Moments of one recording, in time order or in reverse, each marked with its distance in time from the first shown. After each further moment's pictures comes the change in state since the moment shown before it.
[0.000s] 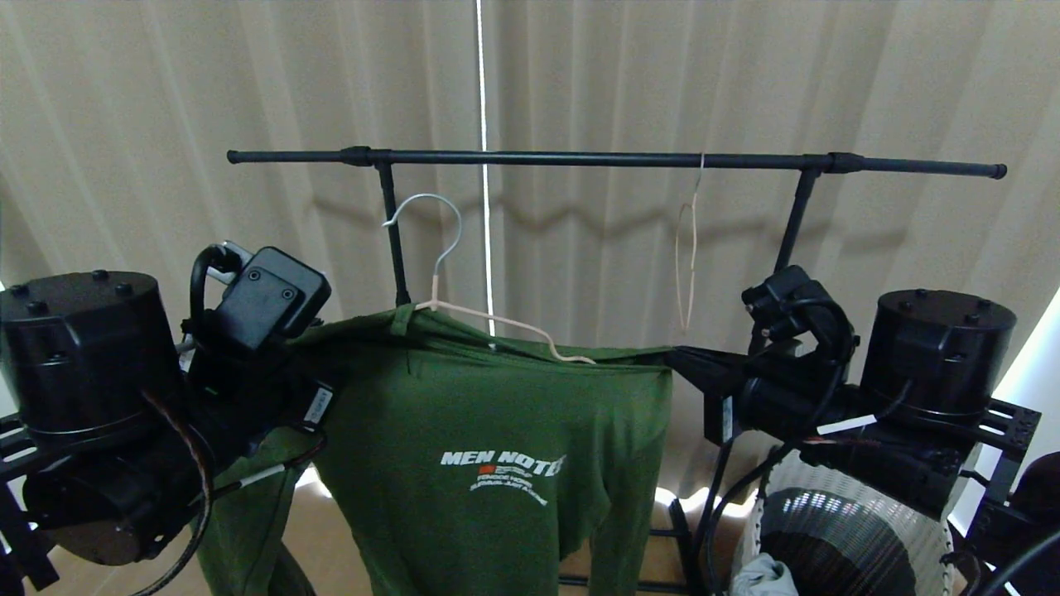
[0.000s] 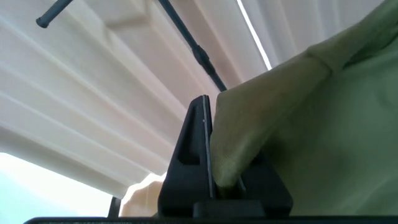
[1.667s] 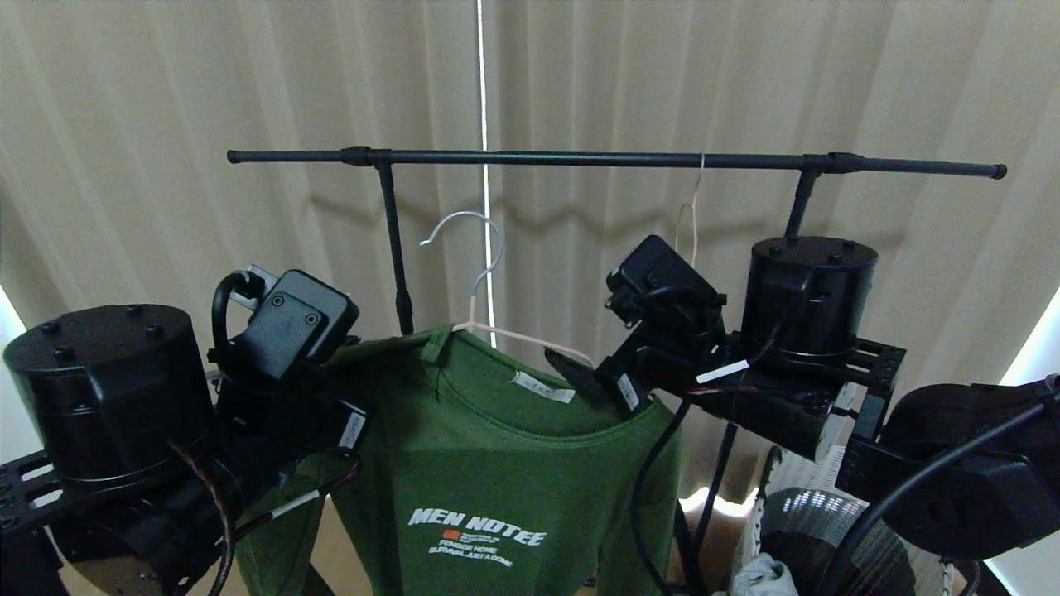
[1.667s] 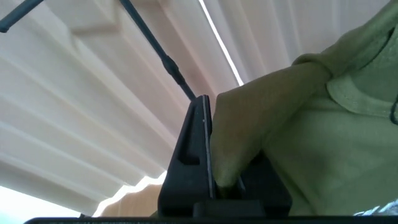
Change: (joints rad) left arm -0.108 0.023 0.050 -0.081 0.002 -0.086; right arm 0.145 0.154 -0.319 0.114 -0.018 -0.338
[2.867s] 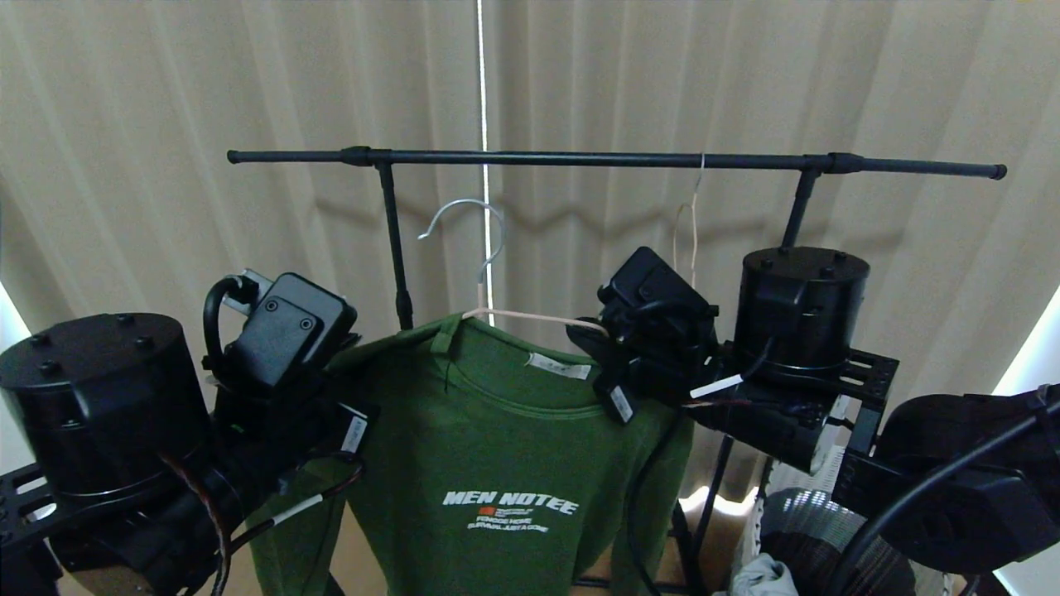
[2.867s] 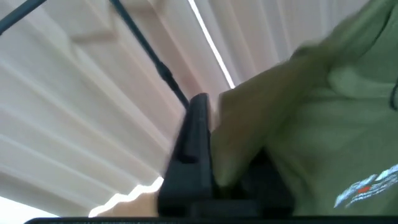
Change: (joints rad) left arm -0.007 -0.003 0.025 -0.043 0.002 -0.012; right arm 0.010 0.001 0.020 -0.016 -0.005 0.000
